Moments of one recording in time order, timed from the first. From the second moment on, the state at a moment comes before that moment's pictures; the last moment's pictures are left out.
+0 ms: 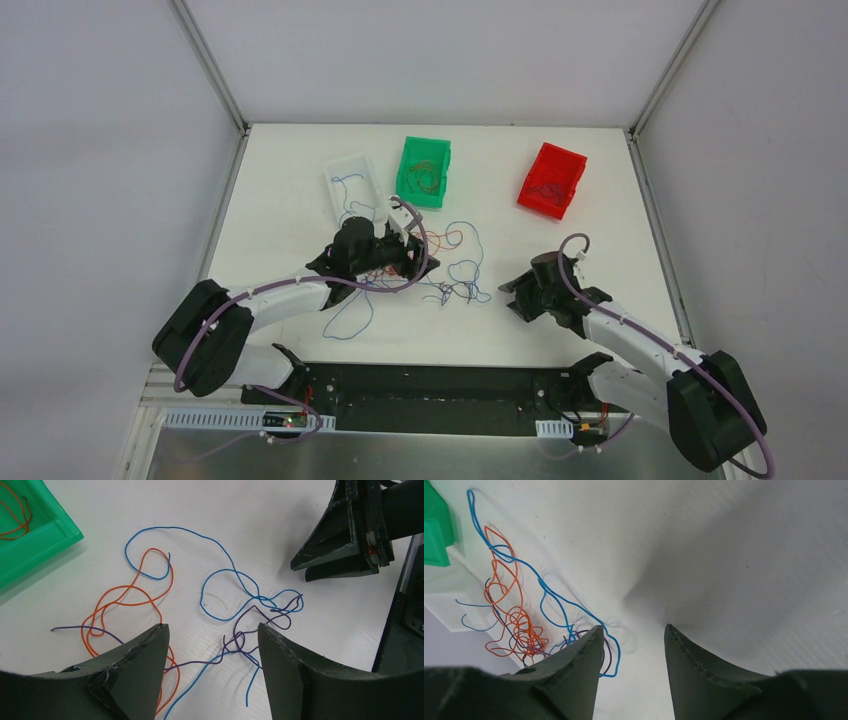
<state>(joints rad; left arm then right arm) -0.65 1.34 0.56 0.51 0.36 -0.11 0.51 0.99 0.38 -0.33 0.08 1.44</state>
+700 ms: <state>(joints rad) -0.65 1.46 0.68 0.29 0.34 -0.08 0.61 1.19 0.39 -0.13 0.02 1.56</state>
